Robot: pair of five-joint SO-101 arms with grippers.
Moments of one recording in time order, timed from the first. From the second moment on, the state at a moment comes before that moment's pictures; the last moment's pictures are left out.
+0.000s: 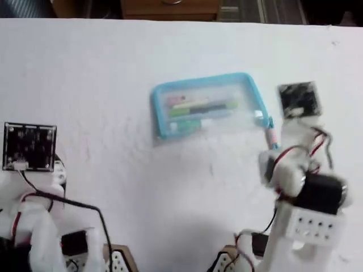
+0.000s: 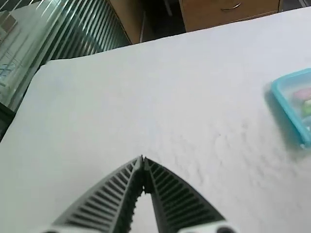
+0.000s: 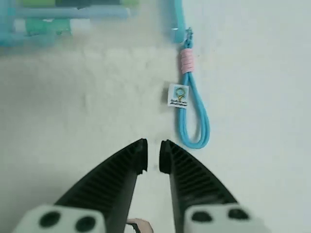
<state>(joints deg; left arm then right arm) -21.0 -74.3 27.2 89.5 -15.2 8.4 -55.5 25.1 98.3 19.7</state>
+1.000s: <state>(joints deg) -24.7 -104.2 96.4 59.2 -15.3 -3.8 -103.1 88.3 76.9 19.7</state>
